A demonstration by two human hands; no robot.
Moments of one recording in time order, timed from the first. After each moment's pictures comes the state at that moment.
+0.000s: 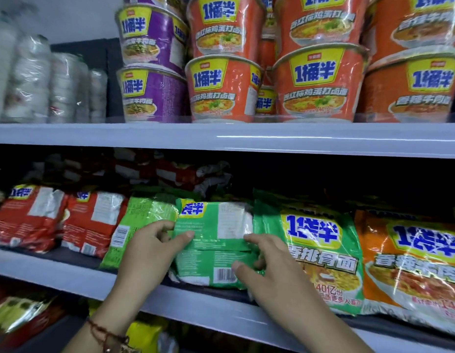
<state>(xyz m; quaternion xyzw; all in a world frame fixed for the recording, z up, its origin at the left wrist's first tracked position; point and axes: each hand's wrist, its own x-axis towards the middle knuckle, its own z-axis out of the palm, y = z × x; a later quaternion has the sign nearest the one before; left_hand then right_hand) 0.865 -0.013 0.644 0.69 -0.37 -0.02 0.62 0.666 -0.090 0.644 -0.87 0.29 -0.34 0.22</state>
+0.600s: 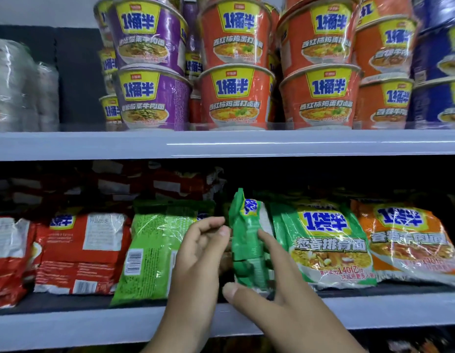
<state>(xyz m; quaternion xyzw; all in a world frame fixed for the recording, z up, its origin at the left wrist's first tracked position) 0.866 0.014 0.651 0.32 -0.46 -0.32 0.77 0.734 0.017 0.649 -0.77 0.33 -0.45 0.31</state>
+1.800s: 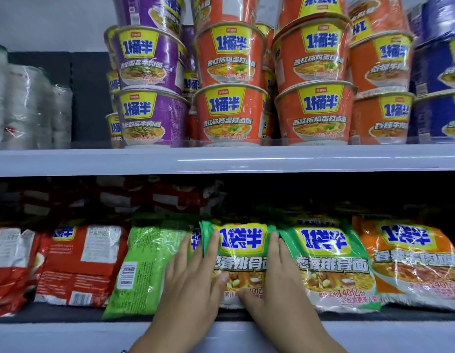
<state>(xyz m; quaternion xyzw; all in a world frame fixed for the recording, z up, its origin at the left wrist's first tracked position) 0.900 -0.033 0.613 0.61 -0.66 0.19 0.40 0.737 -0.072 0.622 -0.79 0.44 -0.43 0.07</state>
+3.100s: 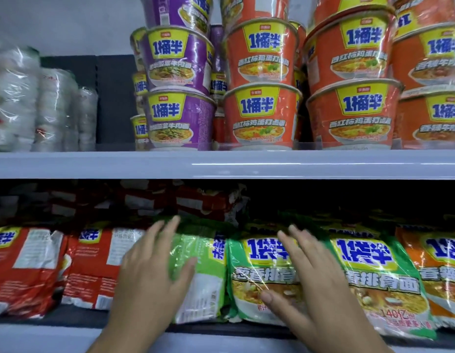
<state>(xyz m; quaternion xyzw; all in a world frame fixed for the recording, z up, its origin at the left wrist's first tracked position) 0.978 0.004 0.645 0.67 -0.55 0.26 0.42 0.729 -0.073 0.642 -0.83 0.35 -0.41 -0.12</state>
